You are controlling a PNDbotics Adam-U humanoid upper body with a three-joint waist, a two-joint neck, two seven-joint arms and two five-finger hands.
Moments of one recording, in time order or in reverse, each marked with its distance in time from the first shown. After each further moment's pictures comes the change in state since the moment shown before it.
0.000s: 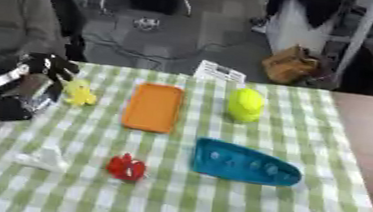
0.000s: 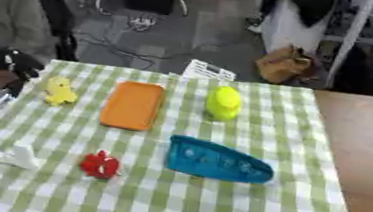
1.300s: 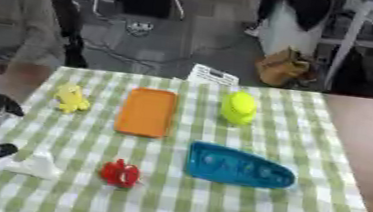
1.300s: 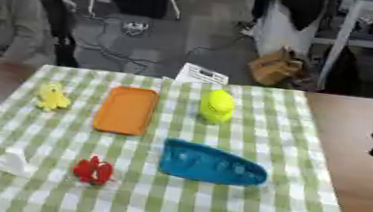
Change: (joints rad) left arm 0.080 0.147 -0.033 0.131 -0.524 -0.055 0.017; right arm 0.007 -0.001 0.000 0.000 0.001 -0.001 -0.002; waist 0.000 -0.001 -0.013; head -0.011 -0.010
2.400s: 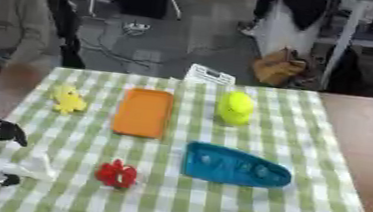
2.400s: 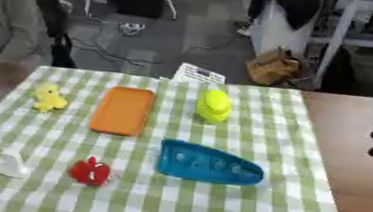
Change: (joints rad) left arm -0.039 -0.023 -0.071 0.109 -0.212 -0.104 0.104; right arm 0.000 0.000 0.000 0.000 0.000 0.000 0.000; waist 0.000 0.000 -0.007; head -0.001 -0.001
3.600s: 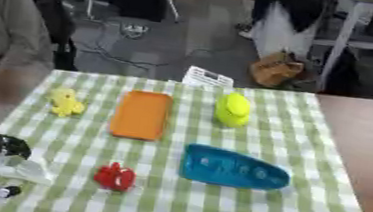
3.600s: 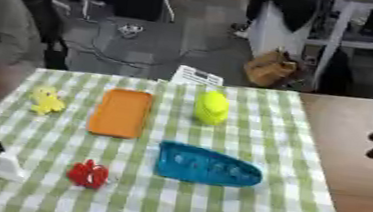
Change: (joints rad) left arm -0.049 -0.044 -0.008 0.138 -0.047 -0.054 0.076; right arm 0.000 0.000 0.000 0.000 0.000 0.000 0.000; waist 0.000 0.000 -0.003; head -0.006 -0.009
